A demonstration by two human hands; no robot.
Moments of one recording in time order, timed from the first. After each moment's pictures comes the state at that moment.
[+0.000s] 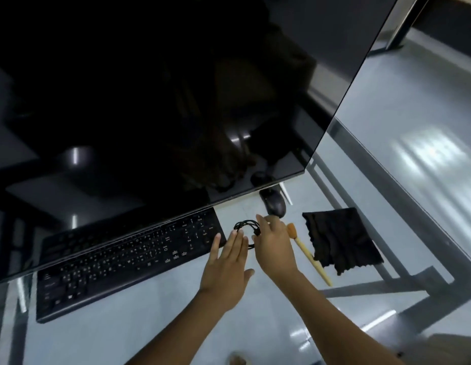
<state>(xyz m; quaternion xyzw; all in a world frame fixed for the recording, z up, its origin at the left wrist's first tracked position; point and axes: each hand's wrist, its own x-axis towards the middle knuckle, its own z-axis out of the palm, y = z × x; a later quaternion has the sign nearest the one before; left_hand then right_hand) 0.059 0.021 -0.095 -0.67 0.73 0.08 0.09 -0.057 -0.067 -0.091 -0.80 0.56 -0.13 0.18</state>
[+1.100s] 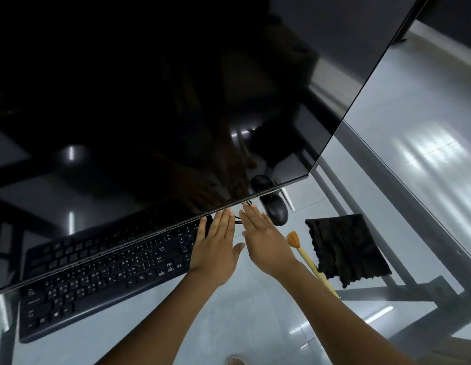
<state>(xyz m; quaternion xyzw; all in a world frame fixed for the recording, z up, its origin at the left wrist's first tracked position) 0.090 -0.038 -0.092 -0.72 0.69 0.10 0.09 -0.045 -0.100 -0.099 -0.91 0.40 -0.07 0.13</state>
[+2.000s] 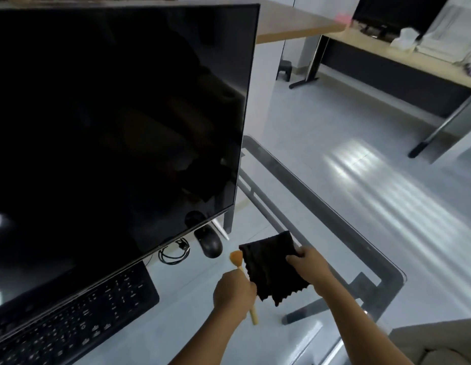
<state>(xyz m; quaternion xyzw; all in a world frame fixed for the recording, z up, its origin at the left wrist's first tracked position) -0.078 -0.078 -0.059 -0.76 0.49 0.42 -0.02 -0.254 -0.134 -0.060 -0.52 0.76 -0.09 0.38</state>
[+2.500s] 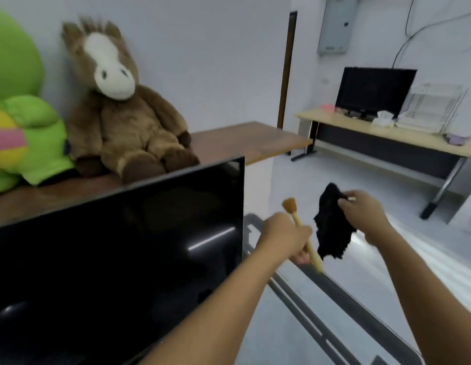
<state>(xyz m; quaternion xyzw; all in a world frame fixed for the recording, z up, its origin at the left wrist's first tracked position) -0.119 -0.177 0.215 -0.63 0.55 0.48 -0.26 -0.295 -0.229 0.216 -0.57 0.72 -0.36 0.19</state>
